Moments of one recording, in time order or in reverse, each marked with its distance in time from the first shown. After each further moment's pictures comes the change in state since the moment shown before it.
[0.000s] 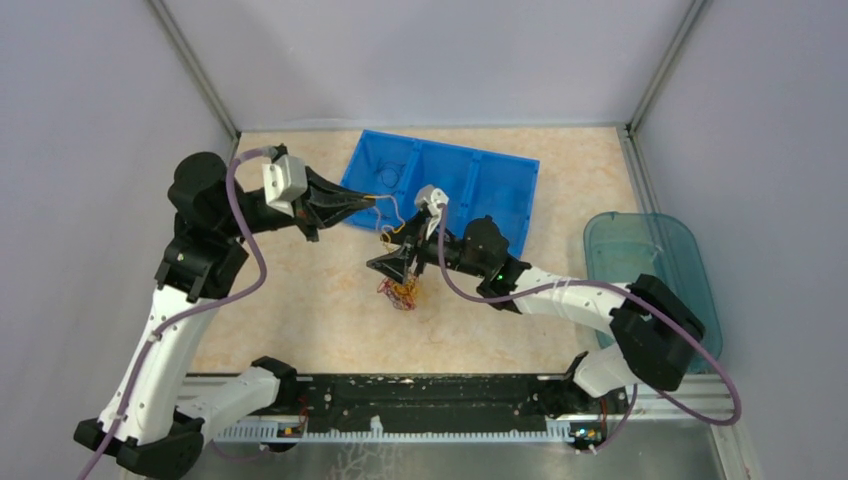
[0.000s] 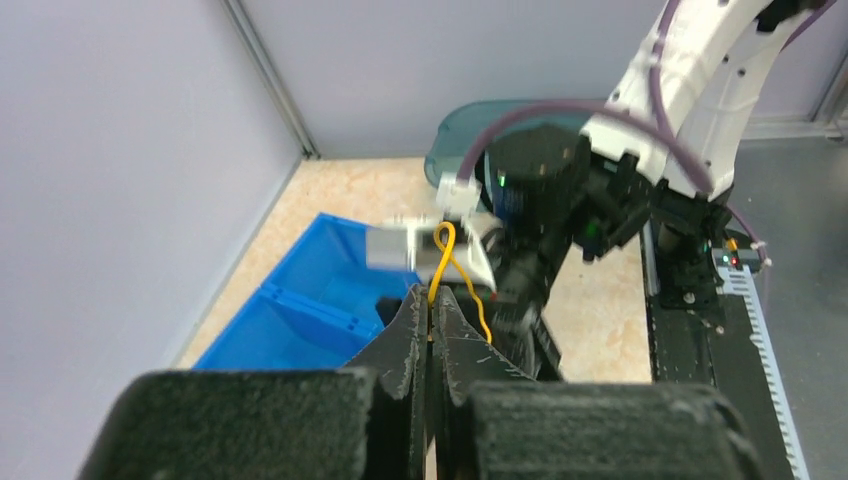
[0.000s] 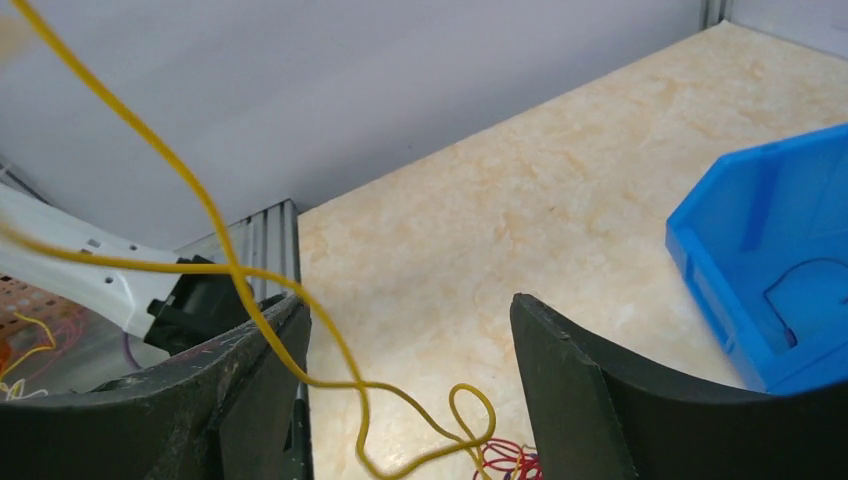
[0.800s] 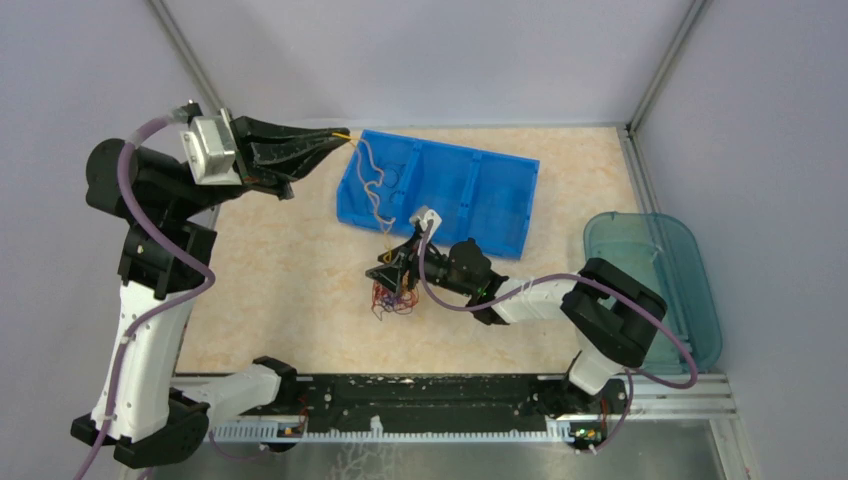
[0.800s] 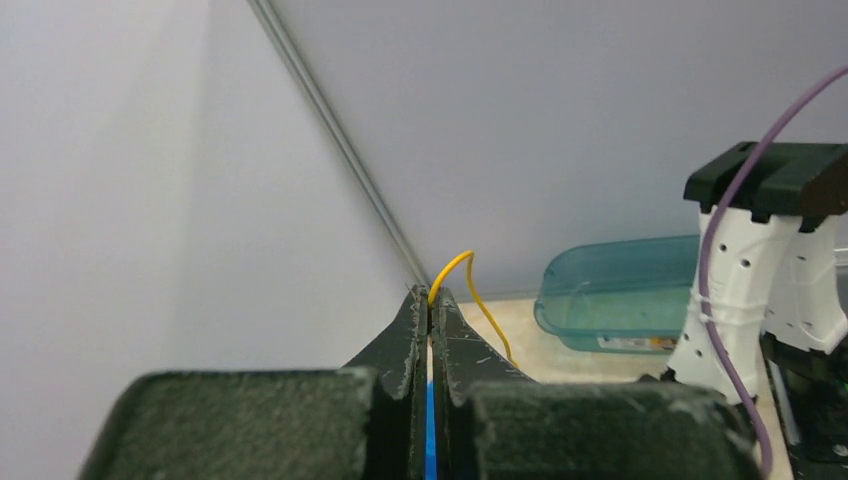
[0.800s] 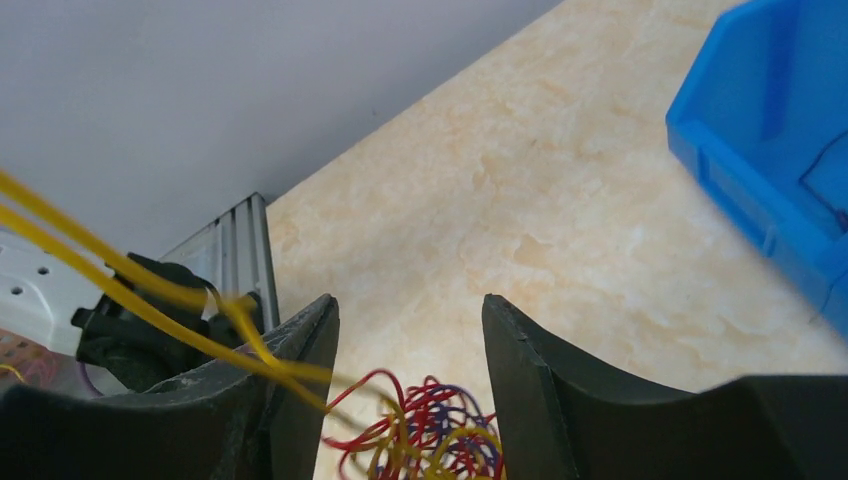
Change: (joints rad) left arm 0.000 0.103 0.339 0.208 -0.081 -0.137; right arm 0.056 0.209 -0.085 0.228 0.162 0.106
